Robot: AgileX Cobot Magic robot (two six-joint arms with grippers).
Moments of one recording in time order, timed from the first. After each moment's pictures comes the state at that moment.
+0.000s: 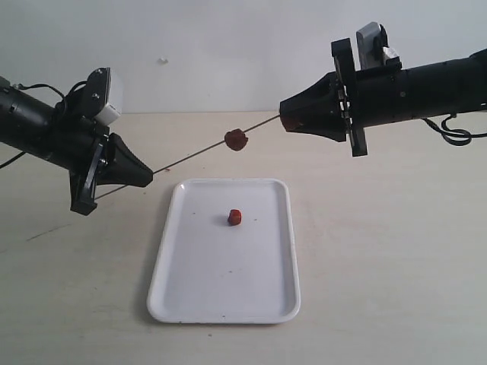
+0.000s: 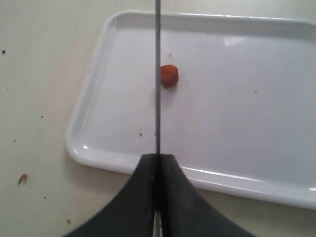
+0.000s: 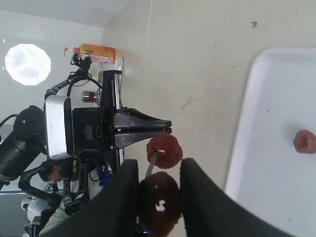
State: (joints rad) left arm -0.15 1.88 -1.18 -1.01 0.89 2.01; right arm -0.09 1.99 -1.26 1.47 1.22 -0.77
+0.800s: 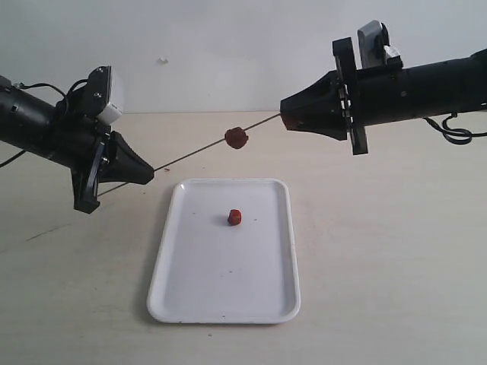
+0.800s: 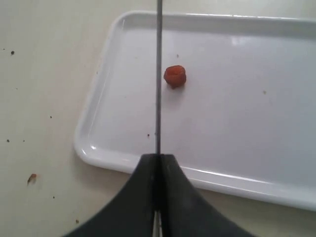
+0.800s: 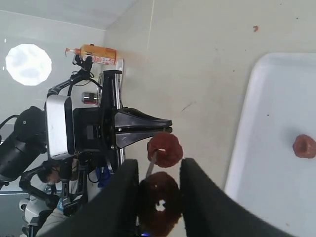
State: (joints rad) left arm -0.15 1.88 -1.18 -1.02 0.86 2.02; right arm -0.10 1.99 -1.26 1.47 1.22 -0.79
